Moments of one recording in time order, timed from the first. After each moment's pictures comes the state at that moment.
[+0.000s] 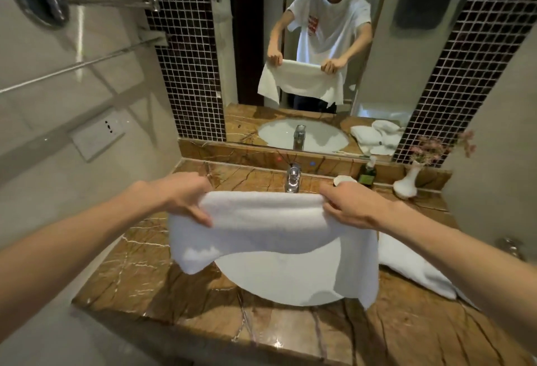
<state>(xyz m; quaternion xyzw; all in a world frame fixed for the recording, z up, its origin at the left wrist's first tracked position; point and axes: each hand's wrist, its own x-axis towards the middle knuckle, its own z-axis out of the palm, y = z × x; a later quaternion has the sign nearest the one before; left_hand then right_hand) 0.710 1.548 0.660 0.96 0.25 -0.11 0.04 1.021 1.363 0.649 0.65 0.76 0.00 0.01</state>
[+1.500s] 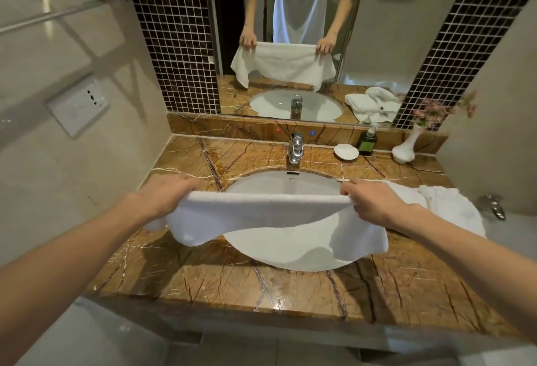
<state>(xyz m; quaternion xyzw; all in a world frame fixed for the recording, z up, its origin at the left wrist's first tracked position) 0.641 1.593 0.562 0.95 0.28 -0.08 -0.09 1.001 1.340 0.576 0.77 0.64 -0.01 0.06</state>
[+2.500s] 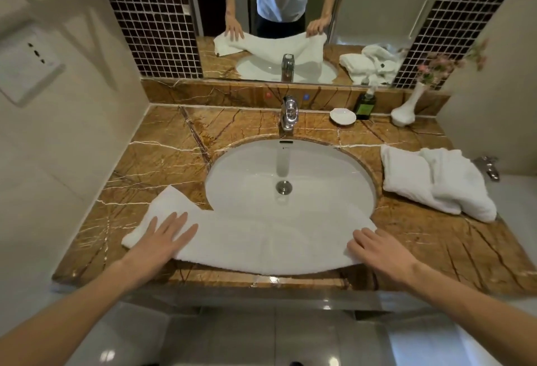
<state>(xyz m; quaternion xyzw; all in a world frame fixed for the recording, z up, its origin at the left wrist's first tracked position) 0.583 1.526 0.408 0.95 0.25 -0.19 -0.03 0.979 1.237 0.429 0.65 0.75 0.08 0.08</state>
